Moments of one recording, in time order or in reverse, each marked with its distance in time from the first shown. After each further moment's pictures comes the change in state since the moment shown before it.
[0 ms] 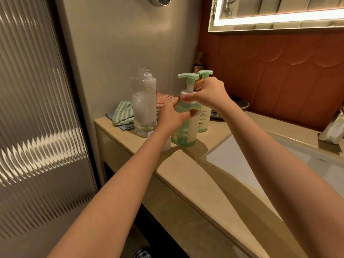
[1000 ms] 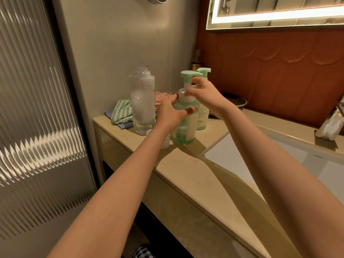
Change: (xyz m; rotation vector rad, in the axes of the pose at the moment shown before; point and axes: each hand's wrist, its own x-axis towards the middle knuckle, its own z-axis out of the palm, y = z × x) left_hand 0.003 -0.004 0.001 -0.003 0.003 -0.006; right_hand -0.003 0.010 0.010 0.481 -0.136 0.096
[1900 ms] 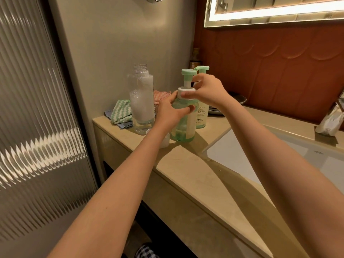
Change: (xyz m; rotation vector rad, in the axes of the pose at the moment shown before) left_hand -0.004 0.005 -0.003 -0.001 -0.024 0.036; right_hand 0.004 -0.001 -0.010 -0.354 0.077 -0.141
